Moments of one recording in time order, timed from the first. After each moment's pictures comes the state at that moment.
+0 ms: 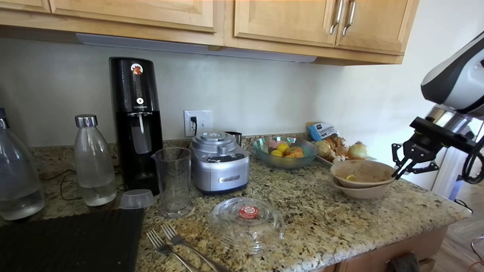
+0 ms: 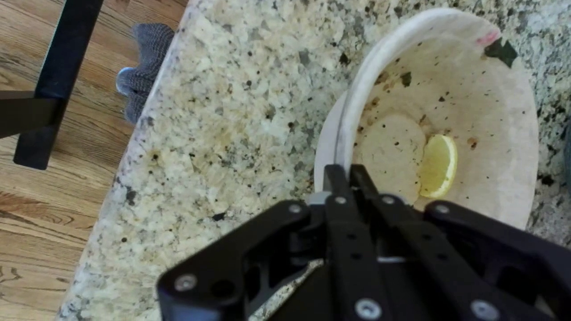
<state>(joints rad) -0.07 -0.17 -0.03 -2.77 0.82 2.72 0.33</state>
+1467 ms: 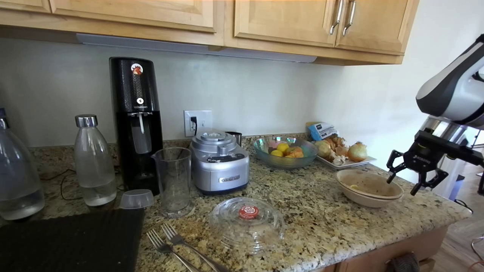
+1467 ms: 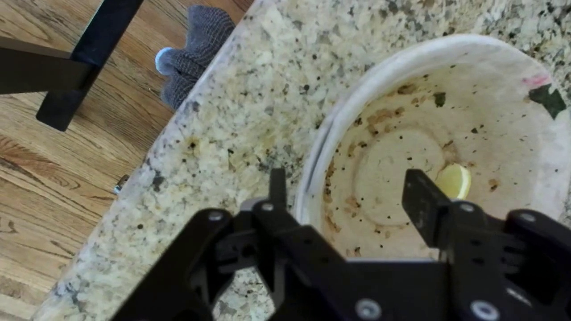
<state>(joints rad) -0.07 -0.09 -0.03 -2.77 0.72 2.72 0.21</state>
